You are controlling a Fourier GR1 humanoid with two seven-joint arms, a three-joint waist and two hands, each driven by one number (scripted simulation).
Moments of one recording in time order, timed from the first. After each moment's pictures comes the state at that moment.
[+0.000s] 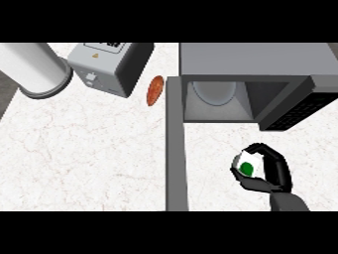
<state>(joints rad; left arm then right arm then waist) 0.39 0.01 0.32 -2.22 0.40 -0.40 0.01 -0.23 -0.10 -0.11 -0.65 -0.02 0.09 -1.01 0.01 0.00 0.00</state>
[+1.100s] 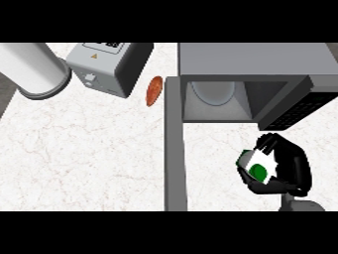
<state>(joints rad) 0.43 0.02 0.36 -2.21 0.46 -0.44 0.00 -0.03 -0.09 -0.02 -1.32 -0.09 0.09 -0.68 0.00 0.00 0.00</state>
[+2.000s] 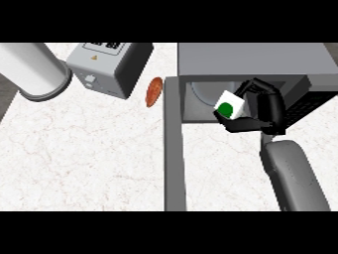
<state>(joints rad) 0.38 0.06 0.45 -2.12 0.50 -0.50 0.01 -0.45 -0.07 -0.07 -1.12 0.06 -0.14 -0.45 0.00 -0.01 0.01</state>
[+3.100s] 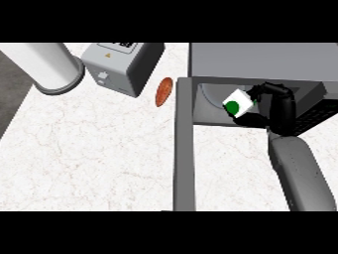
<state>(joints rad) 0.27 0.08 0.38 -2.08 0.49 -0.52 0.03 -0.49 -0.12 -0.12 -1.00 0.13 -0.31 -0.77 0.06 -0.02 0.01</state>
